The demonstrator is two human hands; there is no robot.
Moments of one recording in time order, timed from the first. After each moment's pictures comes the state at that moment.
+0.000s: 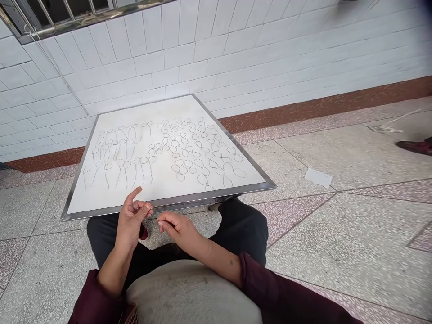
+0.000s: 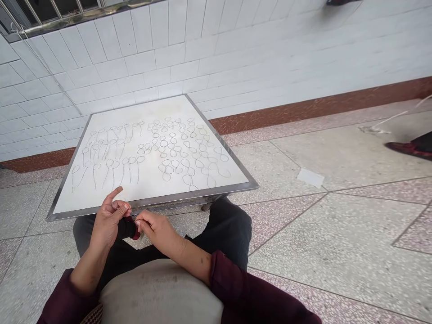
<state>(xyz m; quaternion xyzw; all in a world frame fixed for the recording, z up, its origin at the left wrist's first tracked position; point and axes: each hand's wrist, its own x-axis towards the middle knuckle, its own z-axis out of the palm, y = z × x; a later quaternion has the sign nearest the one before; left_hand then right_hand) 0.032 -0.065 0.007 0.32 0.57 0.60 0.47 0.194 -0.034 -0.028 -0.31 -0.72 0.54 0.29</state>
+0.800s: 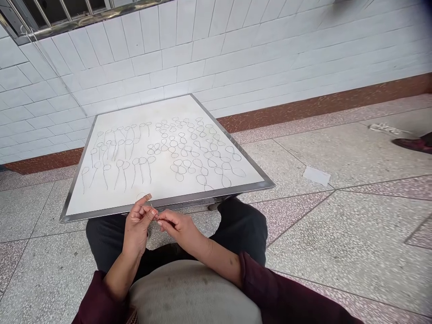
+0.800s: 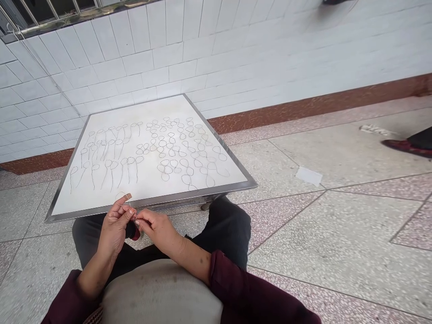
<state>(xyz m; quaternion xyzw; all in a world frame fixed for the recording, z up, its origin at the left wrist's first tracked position) 0.049 -0.069 -0.013 0.30 0.52 0.63 0.49 0.192 -0.032 -0.040 -0.32 -0.72 0.52 0.32</state>
